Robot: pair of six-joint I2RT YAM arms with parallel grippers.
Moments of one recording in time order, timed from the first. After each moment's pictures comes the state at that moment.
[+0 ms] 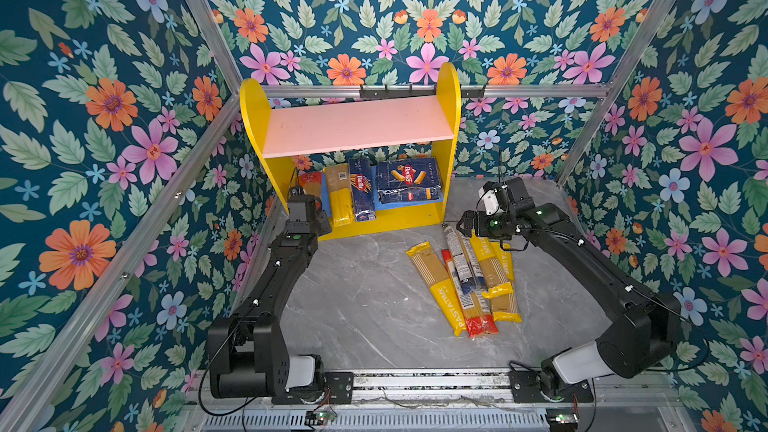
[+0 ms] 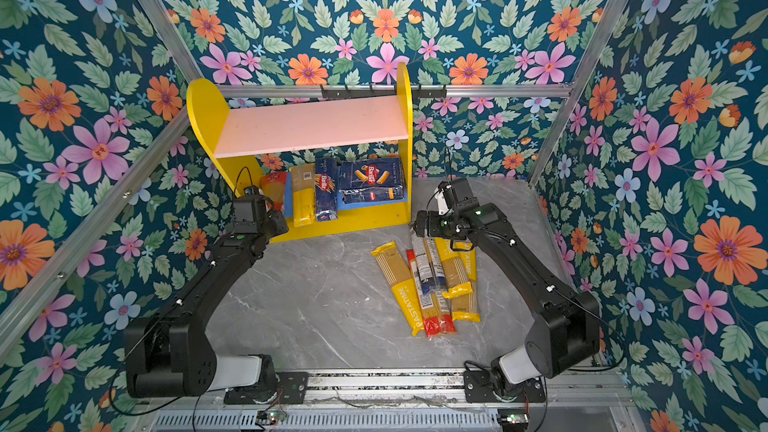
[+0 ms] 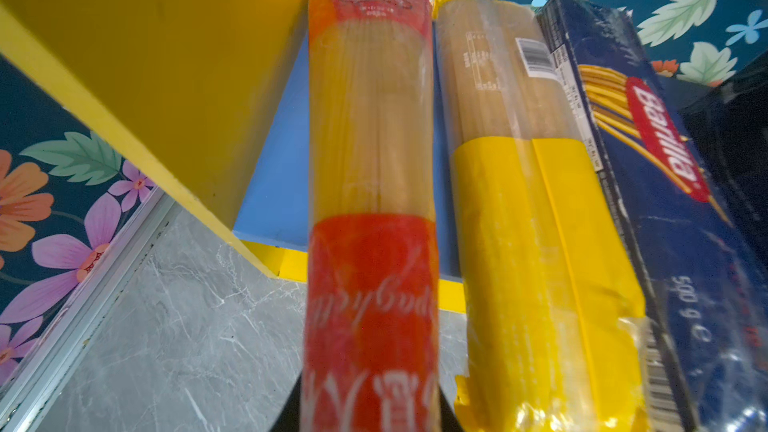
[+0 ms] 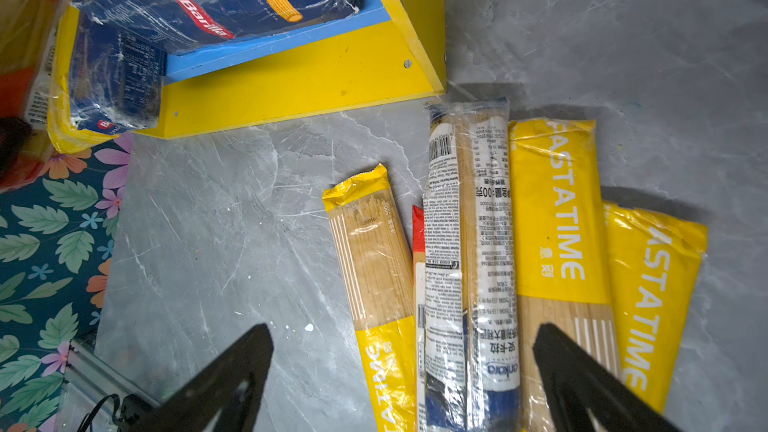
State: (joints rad) left arm -0.05 1.37 0.99 -0.23 -0.18 -0.30; right arm 0.38 1.49 1.38 -0.78 -0.19 0.39
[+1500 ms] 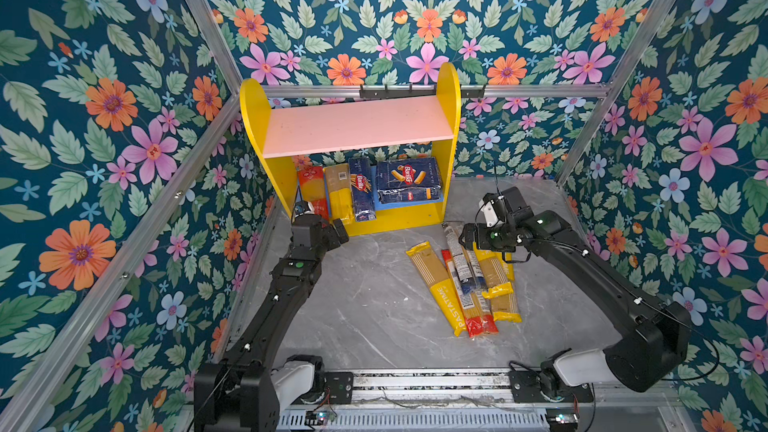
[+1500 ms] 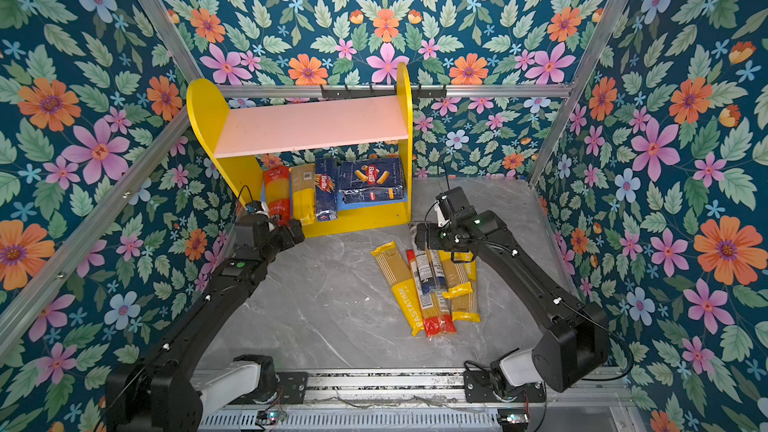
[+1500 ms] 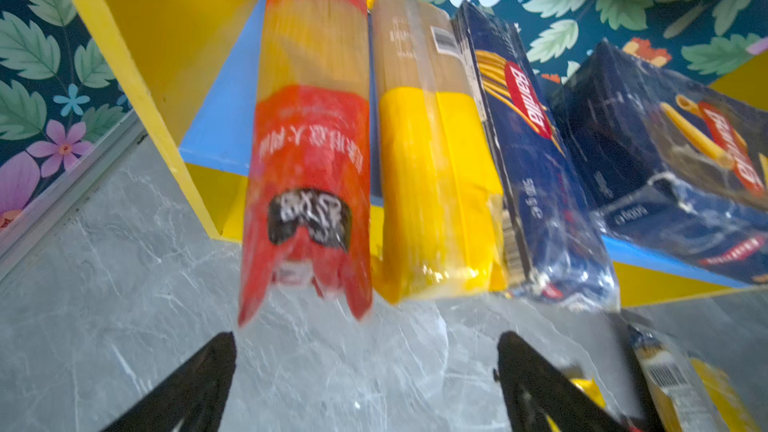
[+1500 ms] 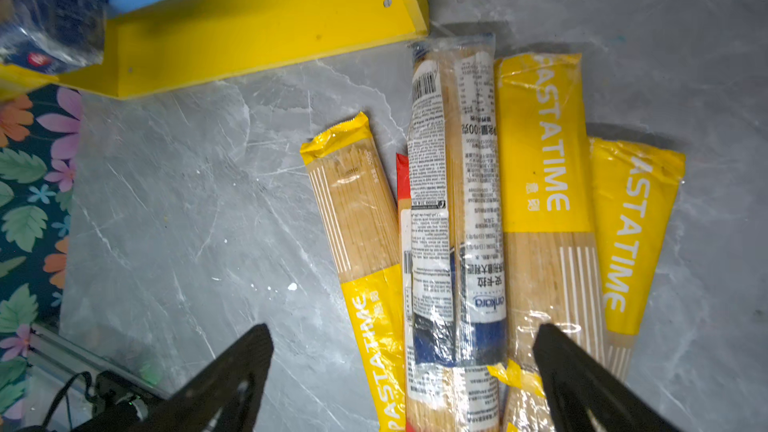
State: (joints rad) left arm -0.16 1.08 0.76 -0.20 -0.14 -0.42; right arm 0.47 1.41 1.30 -0.89 -0.11 0.43
